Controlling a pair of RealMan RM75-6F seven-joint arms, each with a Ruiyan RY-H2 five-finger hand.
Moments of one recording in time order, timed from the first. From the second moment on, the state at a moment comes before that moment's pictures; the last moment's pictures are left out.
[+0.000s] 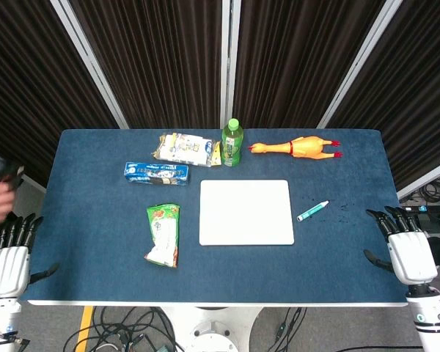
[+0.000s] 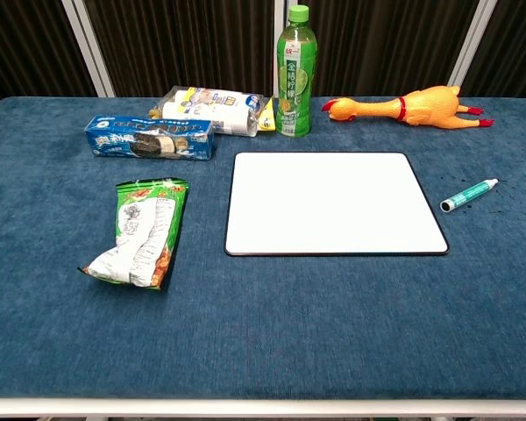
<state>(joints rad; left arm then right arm) -0.03 -1.29 -0.05 -1.58 1.46 1.55 0.11 0.17 -1.16 0.03 -1.54 -1.56 1.52 -0.02</state>
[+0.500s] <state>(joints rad) -0.04 -1.29 -0.06 -1.58 1.44 1.52 0.12 0.21 -1.19 0.05 -1.49 -1.57 1.46 -0.01</state>
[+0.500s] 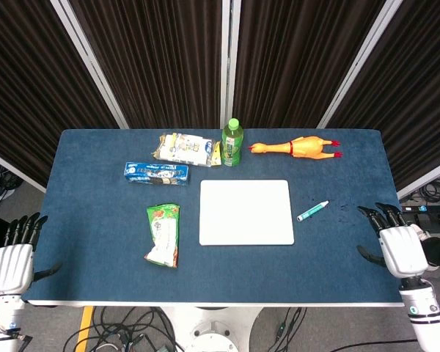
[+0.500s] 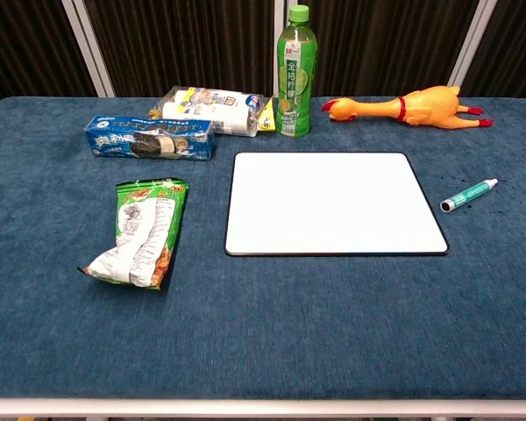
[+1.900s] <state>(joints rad) -0.03 -1.28 -0.05 -1.60 1.41 1.51 0.13 0.65 -1.77 -0.06 -0.49 -1.68 1.02 0.22</state>
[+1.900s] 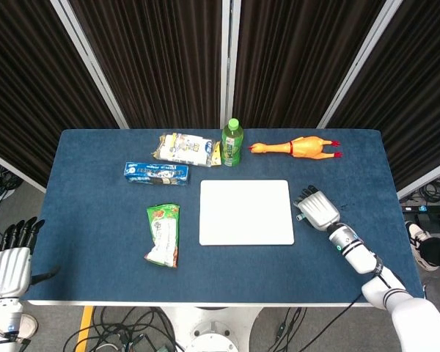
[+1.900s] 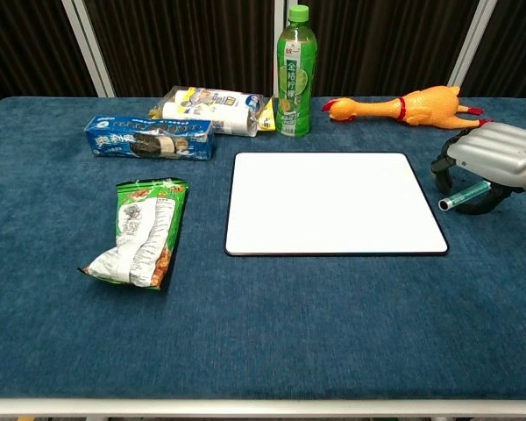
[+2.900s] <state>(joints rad) -0.02 -1.29 -0.05 -1.59 1.41 1.51 0.11 0.66 -1.73 -0.07 -0.55 -1.66 1.04 0.19</state>
